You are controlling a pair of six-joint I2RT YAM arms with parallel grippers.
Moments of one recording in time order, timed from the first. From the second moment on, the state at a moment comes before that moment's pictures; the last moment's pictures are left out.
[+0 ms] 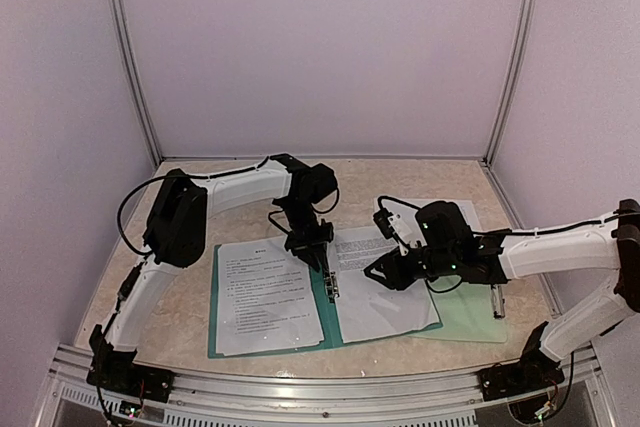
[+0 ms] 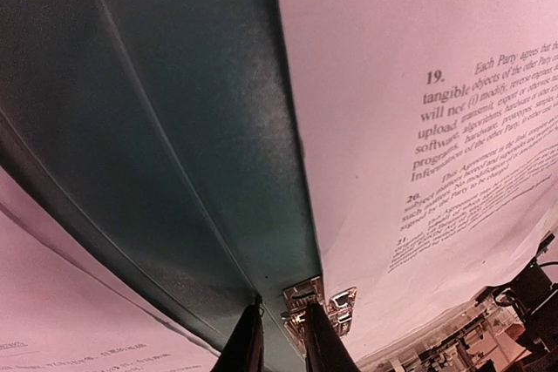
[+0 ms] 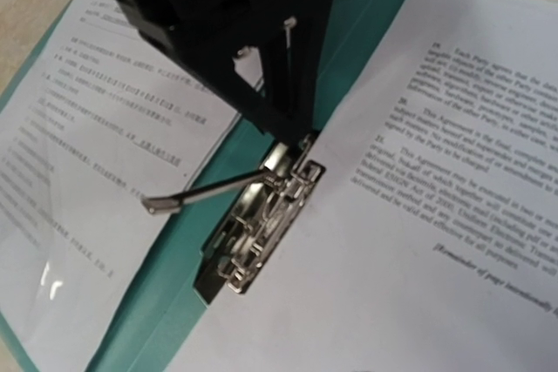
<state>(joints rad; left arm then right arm) -0.77 2.51 2.20 -1.21 0.42 -0.69 0.84 1.39 0.66 0.08 -0.18 0.30</state>
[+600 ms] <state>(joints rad) -0.78 2.51 2.20 -1.21 0.42 -0.70 0.84 1.39 0.66 0.09 -0.18 0.30</state>
